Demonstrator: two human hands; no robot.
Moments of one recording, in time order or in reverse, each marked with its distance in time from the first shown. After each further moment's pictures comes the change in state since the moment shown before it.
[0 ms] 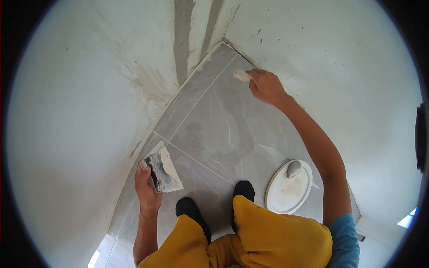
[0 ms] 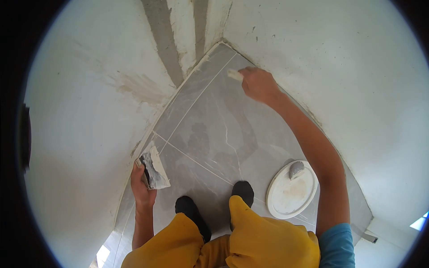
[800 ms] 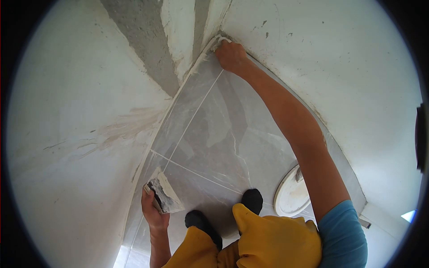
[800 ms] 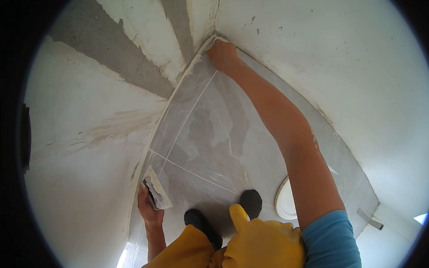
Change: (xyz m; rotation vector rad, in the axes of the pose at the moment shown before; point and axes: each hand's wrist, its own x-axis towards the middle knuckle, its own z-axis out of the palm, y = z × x) left_hand 0.023 -0.013 -0.020 -0.042 0.021 -0.106; right_hand 0.148 0.008 0.084 -0.427 -0.260 0.156
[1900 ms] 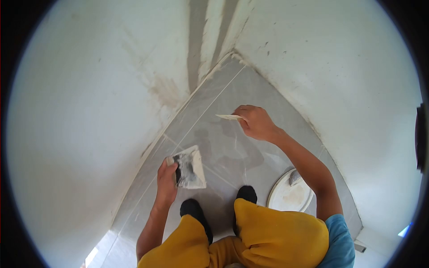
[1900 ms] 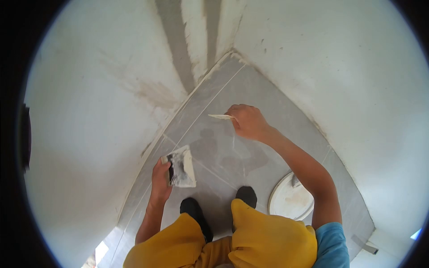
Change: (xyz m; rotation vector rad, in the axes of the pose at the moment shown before) left_hand 0.015 -0.001 -0.004 0.061 -0.147 -0.113; right_hand -0.203 -0.047 -0.072 0.631 0.031 -0.279
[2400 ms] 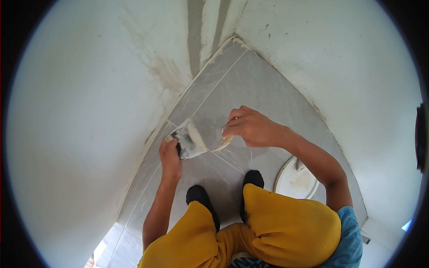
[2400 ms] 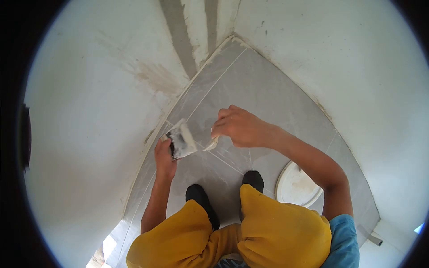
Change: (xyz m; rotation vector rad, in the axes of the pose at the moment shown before) left_hand 0.023 -0.019 -0.008 0.057 0.129 0.121; right_hand -0.034 -0.069 -0.015 -0.008 -0.150 -0.435
